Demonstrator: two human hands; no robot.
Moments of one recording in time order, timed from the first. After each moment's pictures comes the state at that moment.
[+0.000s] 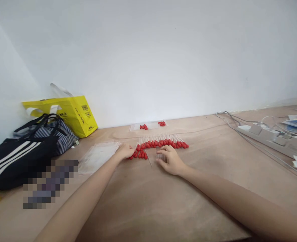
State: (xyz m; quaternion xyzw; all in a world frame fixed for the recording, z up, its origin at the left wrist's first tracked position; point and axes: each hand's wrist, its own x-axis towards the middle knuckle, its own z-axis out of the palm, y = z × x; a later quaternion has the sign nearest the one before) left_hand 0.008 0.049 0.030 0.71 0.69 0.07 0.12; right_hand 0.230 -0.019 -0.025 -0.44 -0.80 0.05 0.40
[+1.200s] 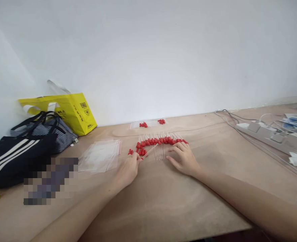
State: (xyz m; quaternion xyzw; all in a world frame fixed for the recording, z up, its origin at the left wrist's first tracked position) left_hand 0.025 -0.039 0.018 0.83 0.54 0.15 0.03; right_hand 0.267 -0.041 -0.020 -0.44 -0.79 -0.09 0.40
